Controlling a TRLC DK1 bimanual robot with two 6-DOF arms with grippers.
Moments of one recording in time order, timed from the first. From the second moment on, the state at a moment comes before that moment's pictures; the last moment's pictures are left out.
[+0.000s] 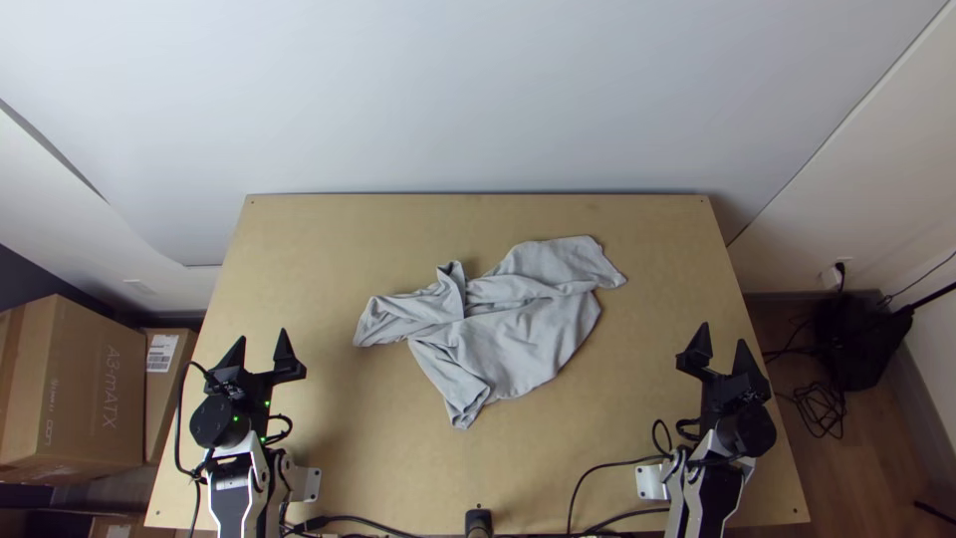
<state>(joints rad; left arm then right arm) 0.22 0.01 0.09 -0.14 0.00 -0.07 -0.39 0.00 0.01 0.03 -0.09 0.28</state>
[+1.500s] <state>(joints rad) 0.17 0.01 0.10 -0.15 0.00 -0.23 -0.32 0.00 0.01 0.02 -0.09 0.28</state>
